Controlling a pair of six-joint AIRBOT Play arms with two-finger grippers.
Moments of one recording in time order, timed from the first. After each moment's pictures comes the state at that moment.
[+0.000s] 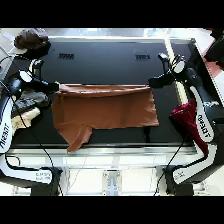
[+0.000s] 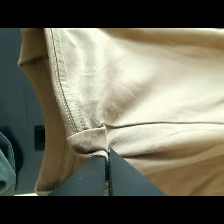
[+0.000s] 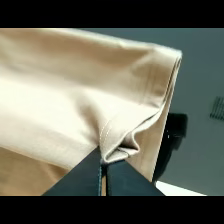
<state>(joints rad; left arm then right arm) 0.16 -1.55 1.32 1.30 -0.93 -1.25 0.00 -1.70 1.56 -1.27 1.09 1.30</state>
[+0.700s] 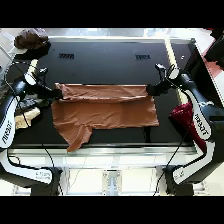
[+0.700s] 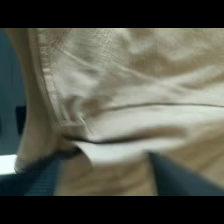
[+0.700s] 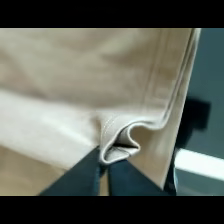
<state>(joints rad) 0.16 -1.58 1.30 1.29 -1.03 -1.29 -0.01 -1.74 1.51 -1.26 1.17 1.35</state>
